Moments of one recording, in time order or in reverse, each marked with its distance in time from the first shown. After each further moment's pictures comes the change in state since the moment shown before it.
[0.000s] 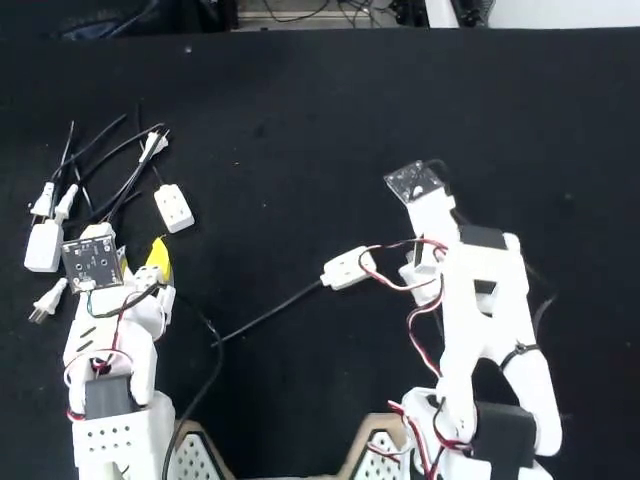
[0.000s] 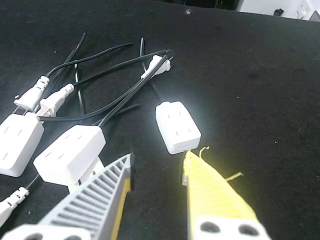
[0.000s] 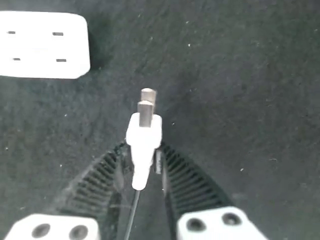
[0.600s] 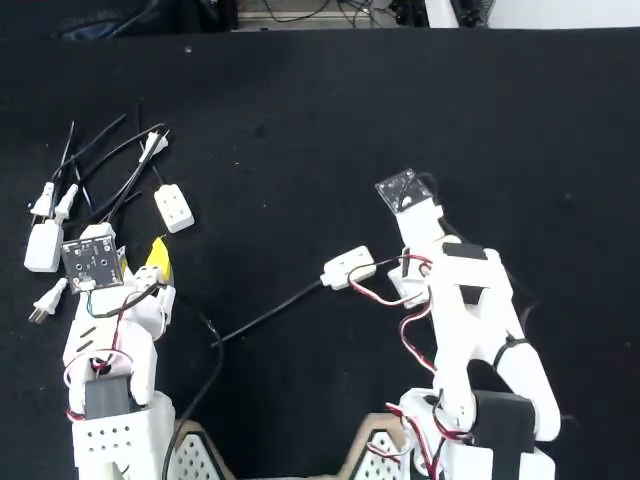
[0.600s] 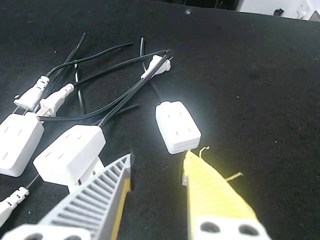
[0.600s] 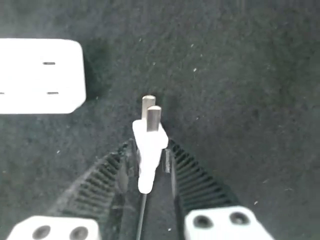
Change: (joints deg) left arm 0.0 0.0 0.0 0.0 0.0; right arm -2.4 3.3 8.0 -16.1 -2.4
